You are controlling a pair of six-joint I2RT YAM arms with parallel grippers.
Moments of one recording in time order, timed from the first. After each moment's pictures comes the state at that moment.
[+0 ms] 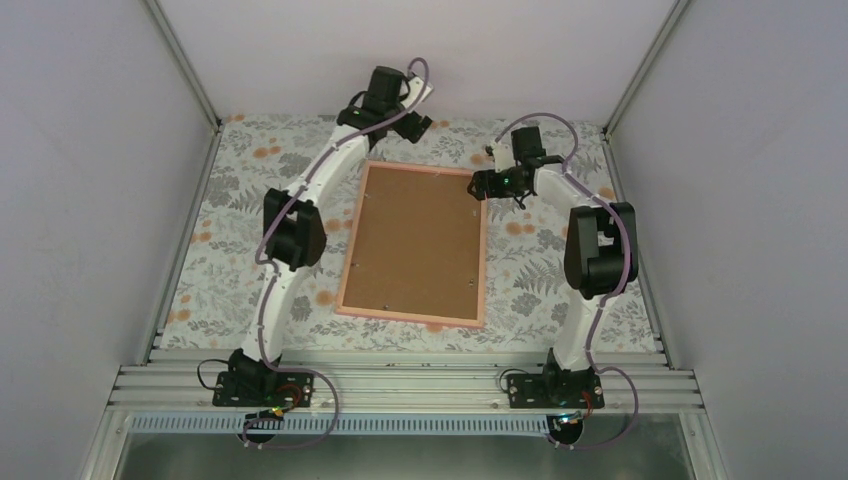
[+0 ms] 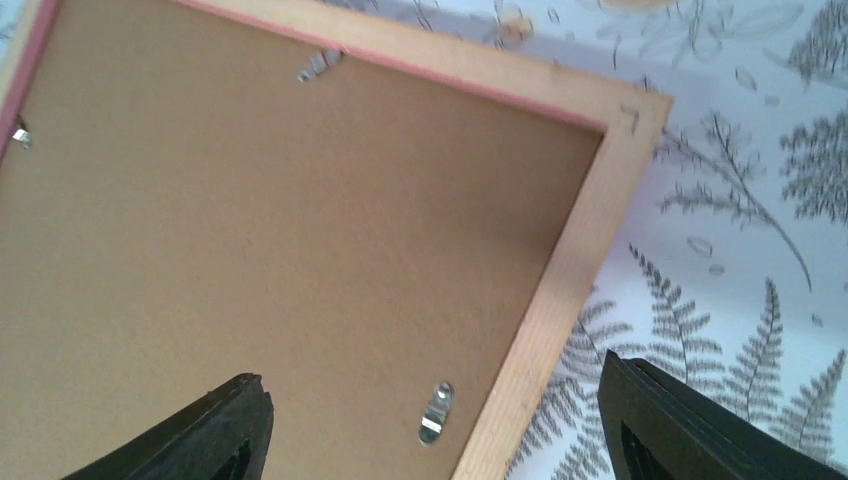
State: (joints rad) left arm -0.46 2.47 2.47 -0.55 0.04 0.35; right arm 0.15 1.96 1.46 -0.51 -0.37 -0.02
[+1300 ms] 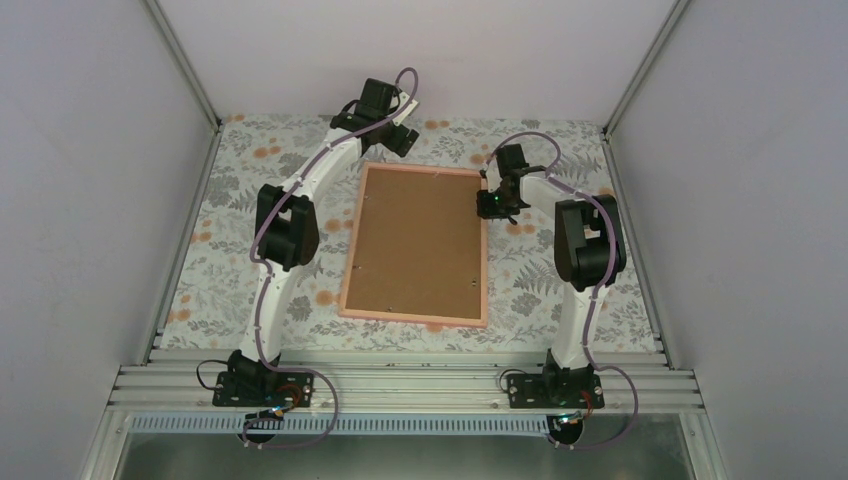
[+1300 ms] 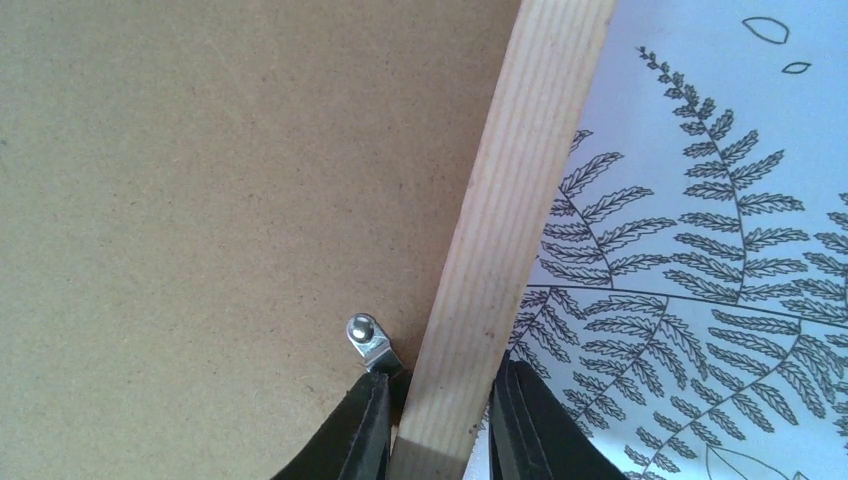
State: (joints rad) left arm -0.41 2.39 2.28 -0.59 0.01 0.30; right arm 0.21 2.05 1.41 -0.57 -0.19 0.05
